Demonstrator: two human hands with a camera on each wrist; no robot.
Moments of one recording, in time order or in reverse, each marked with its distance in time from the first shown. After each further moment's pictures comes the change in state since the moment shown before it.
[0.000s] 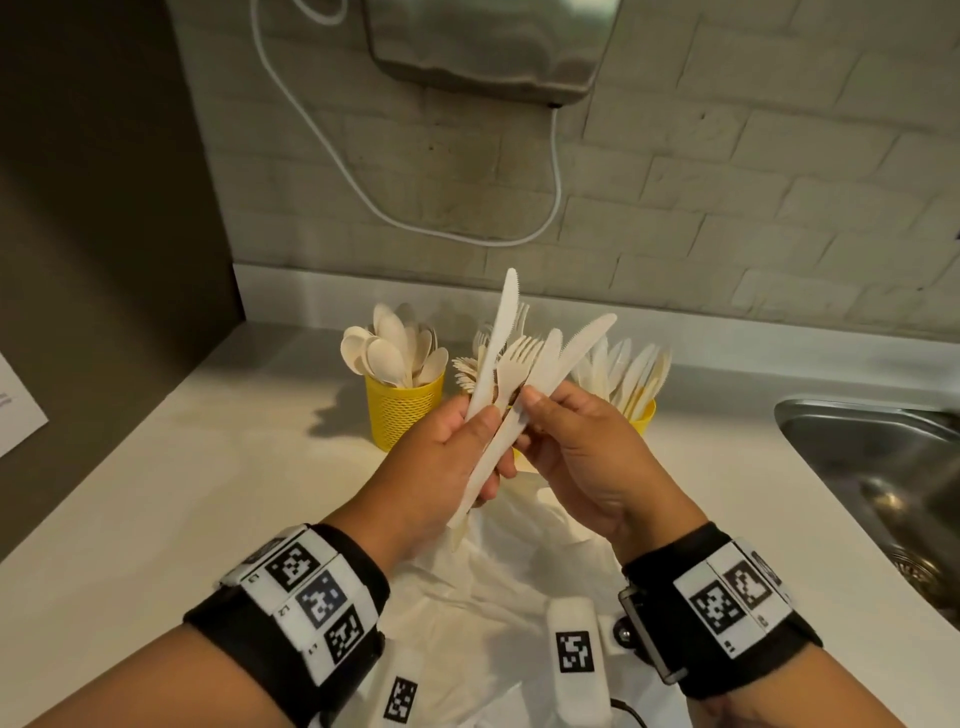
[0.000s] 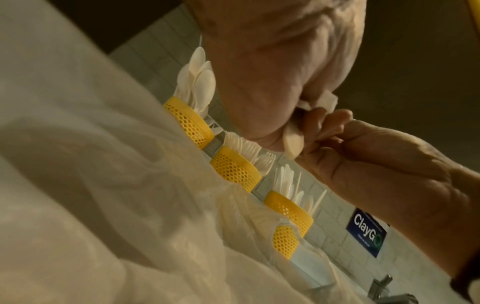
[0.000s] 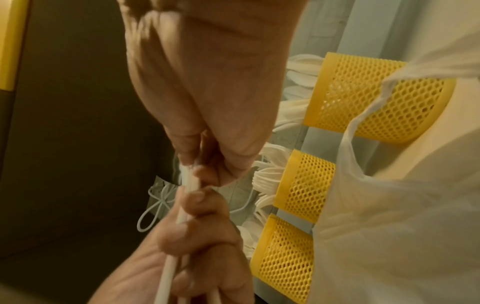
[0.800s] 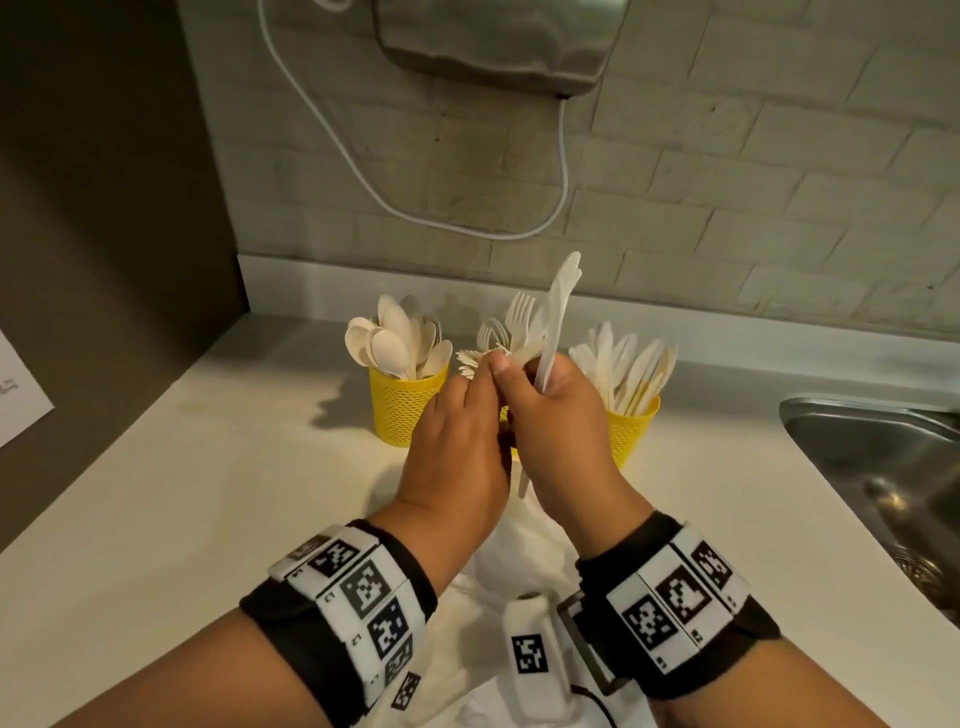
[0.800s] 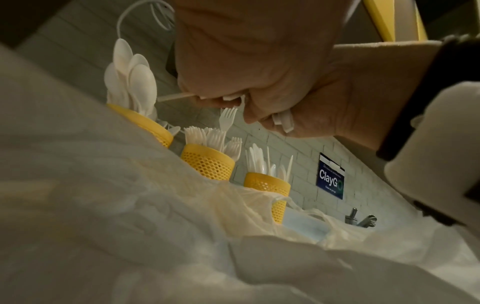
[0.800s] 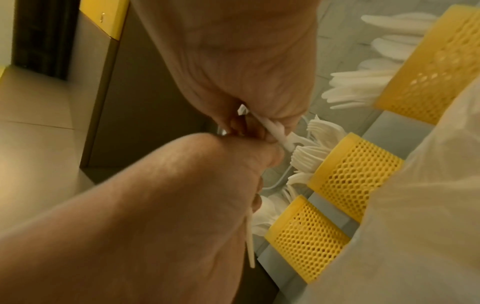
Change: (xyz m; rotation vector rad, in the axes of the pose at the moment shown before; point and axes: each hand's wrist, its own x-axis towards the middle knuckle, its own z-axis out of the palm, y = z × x) left_hand 0.007 -0.006 0.020 0.952 0.327 0.350; right_hand 0.016 0.014 0.030 -0.531 0.362 -0.212
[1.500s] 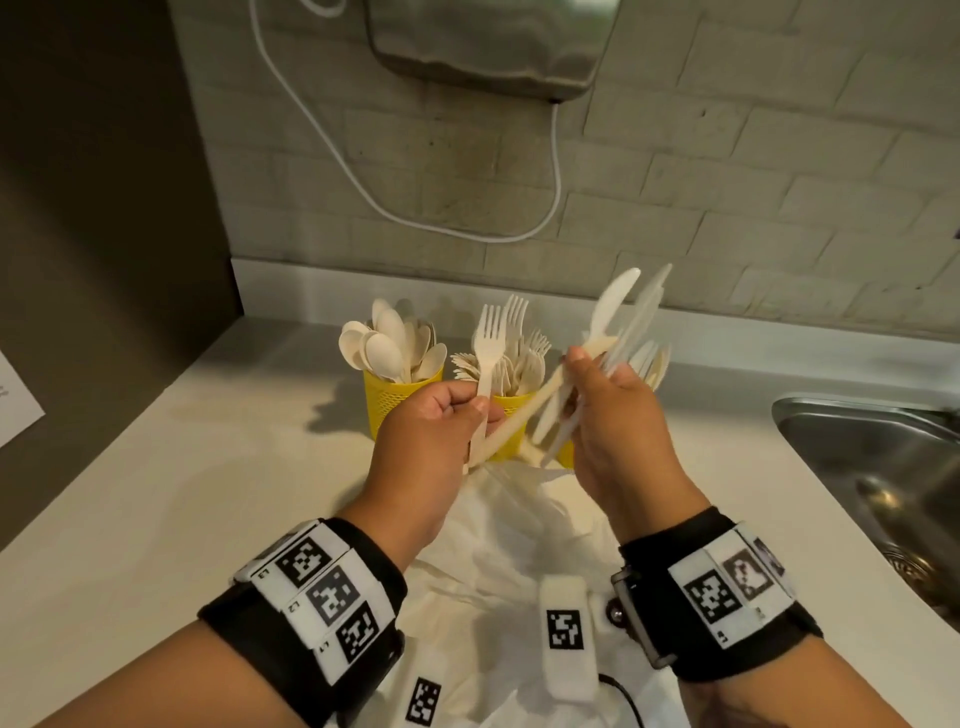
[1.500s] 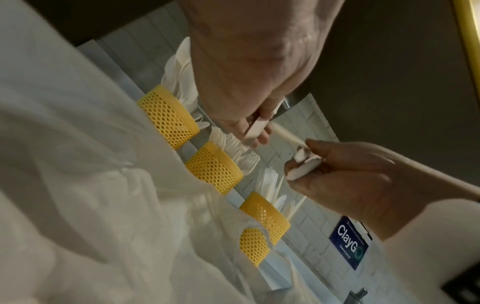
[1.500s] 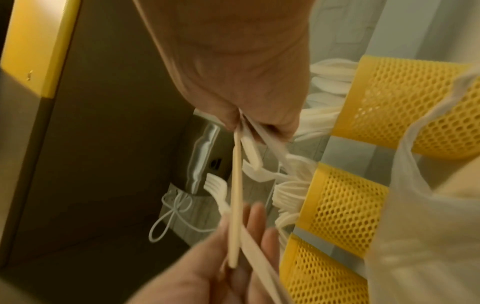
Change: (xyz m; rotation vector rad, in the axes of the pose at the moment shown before) left_hand 0.008 -0.005 -0.009 -0.923 0.005 -0.527; right_hand 0.016 -0.002 -0.037 0.446 0.070 0.225
